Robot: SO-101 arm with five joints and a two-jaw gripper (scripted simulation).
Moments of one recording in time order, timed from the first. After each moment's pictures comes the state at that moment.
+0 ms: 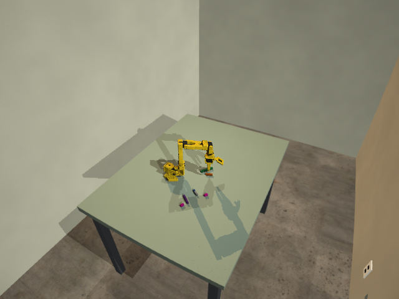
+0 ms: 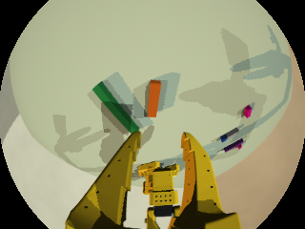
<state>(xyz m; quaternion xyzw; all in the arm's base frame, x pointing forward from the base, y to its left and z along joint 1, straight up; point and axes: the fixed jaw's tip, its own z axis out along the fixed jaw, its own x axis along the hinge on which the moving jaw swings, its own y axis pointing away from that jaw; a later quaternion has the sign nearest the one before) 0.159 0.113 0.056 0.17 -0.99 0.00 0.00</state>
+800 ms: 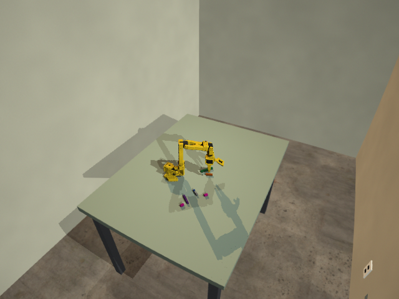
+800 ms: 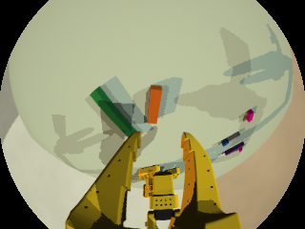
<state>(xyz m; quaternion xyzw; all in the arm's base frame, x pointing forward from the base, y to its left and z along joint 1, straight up) 0.161 0.114 0.048 0.17 -0.99 0.00 0.00</state>
